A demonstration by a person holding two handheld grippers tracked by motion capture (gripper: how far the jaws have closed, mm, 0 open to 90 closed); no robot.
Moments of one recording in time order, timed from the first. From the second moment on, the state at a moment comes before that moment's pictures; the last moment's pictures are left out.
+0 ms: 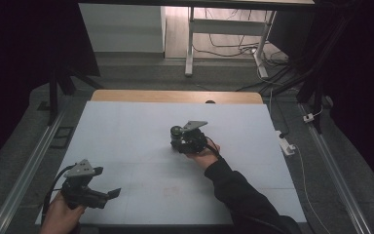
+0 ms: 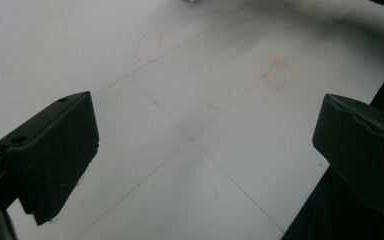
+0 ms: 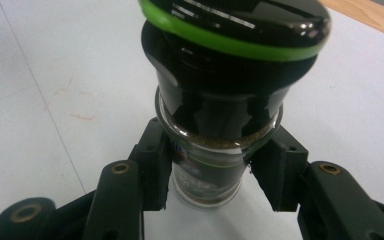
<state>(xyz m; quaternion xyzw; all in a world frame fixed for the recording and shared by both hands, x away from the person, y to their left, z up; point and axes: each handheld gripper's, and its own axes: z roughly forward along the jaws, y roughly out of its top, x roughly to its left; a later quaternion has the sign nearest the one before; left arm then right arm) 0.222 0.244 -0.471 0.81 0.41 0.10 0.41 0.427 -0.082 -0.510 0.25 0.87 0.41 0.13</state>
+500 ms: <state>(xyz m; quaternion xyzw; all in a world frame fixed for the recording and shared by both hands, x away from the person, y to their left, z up) 0.258 0.217 -0.464 0.81 0.38 0.09 0.43 0.427 -0.082 -0.510 0.25 0.87 0.41 0.13</state>
